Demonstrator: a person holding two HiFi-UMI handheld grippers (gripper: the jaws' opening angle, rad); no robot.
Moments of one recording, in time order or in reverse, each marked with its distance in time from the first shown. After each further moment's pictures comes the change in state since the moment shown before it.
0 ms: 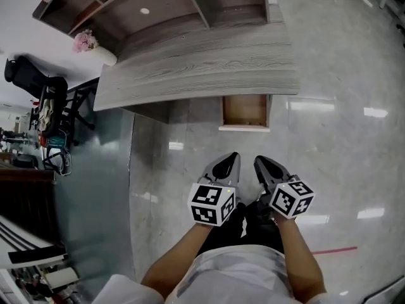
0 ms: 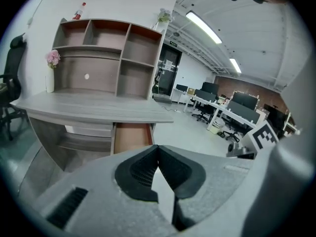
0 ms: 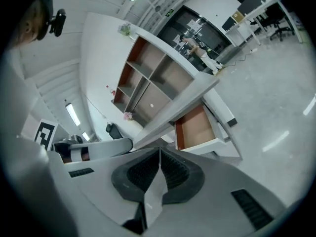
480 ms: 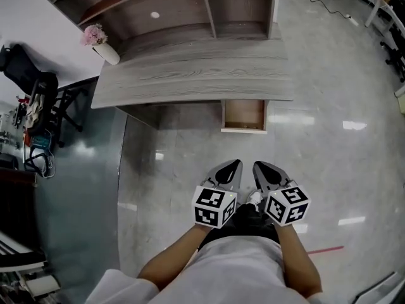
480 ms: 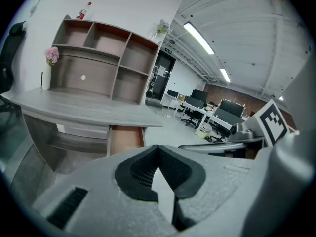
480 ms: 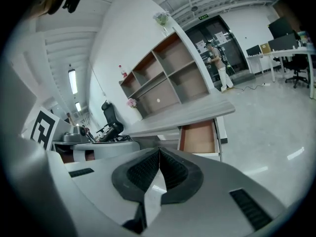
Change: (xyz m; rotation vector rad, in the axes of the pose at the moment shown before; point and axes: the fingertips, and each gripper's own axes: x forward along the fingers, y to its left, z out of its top) left arm -0.068 -0.005 0.001 -0.018 -0.048 -0.142; right arm -0.025 0.088 -0.001 -0.317 0.069 -0.150
